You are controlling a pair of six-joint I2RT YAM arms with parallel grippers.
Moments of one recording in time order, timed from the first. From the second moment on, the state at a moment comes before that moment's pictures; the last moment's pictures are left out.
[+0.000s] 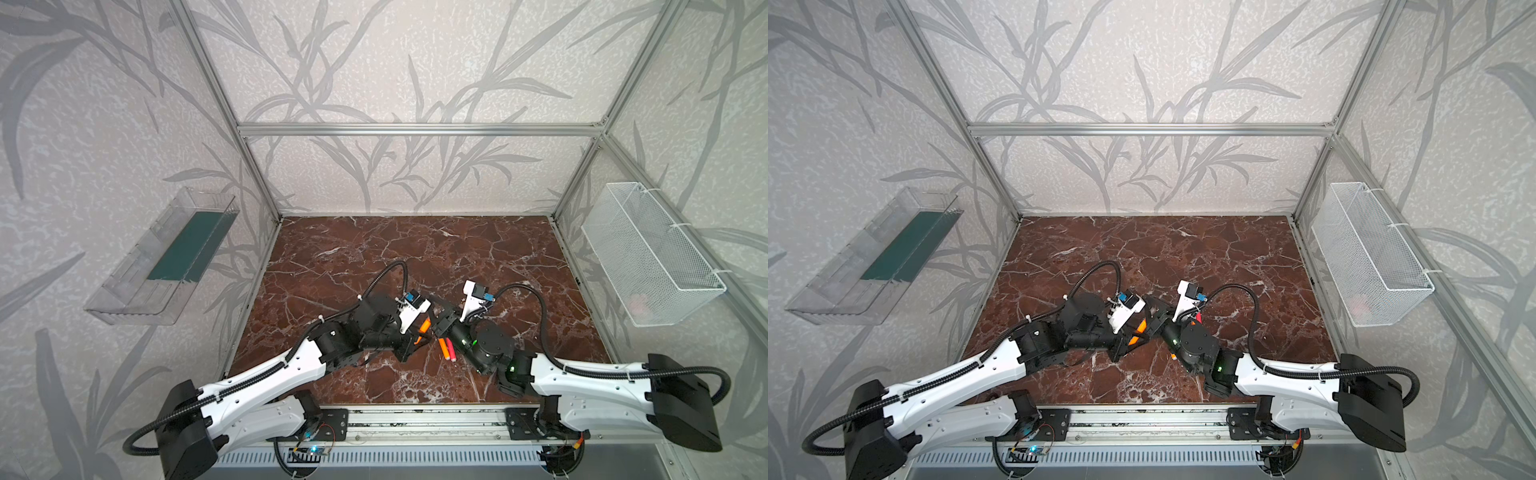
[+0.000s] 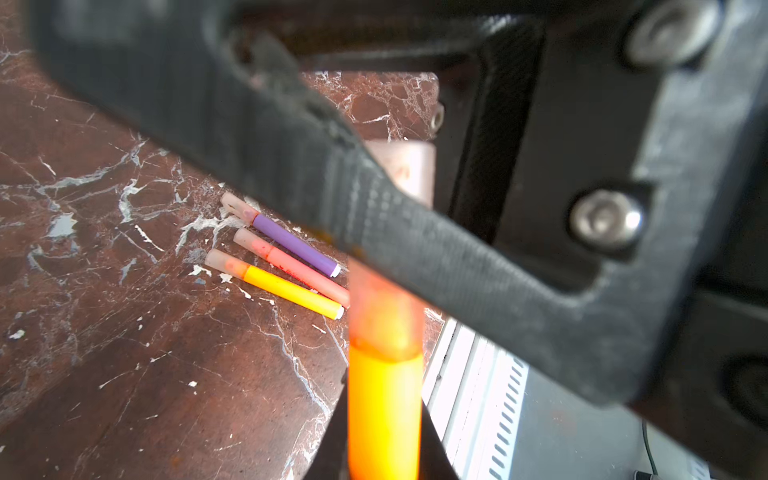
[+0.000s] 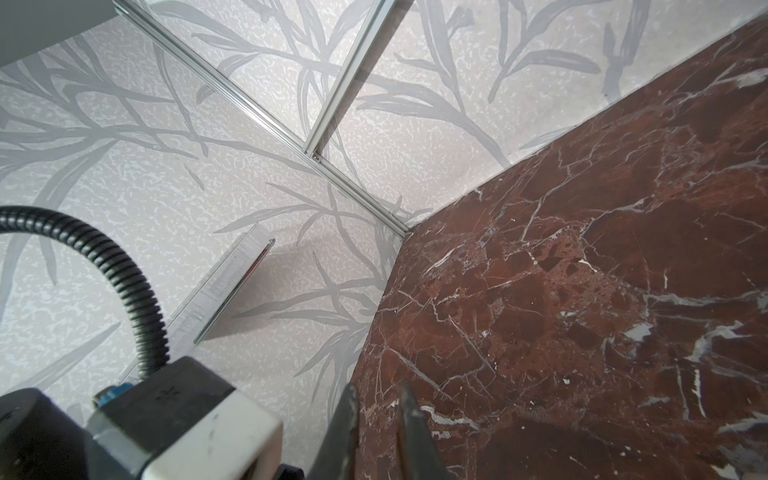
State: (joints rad) left arm -0.90 1.04 0.74 -0.29 0.32 -0.30; right arm 1.18 1.14 0.50 0.65 0.51 0.91
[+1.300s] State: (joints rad) left arm -1.09 0.93 0.54 -0.05 -0.21 -0.41; right arm 1.21 1.08 0.55 0.13 0.52 0.86
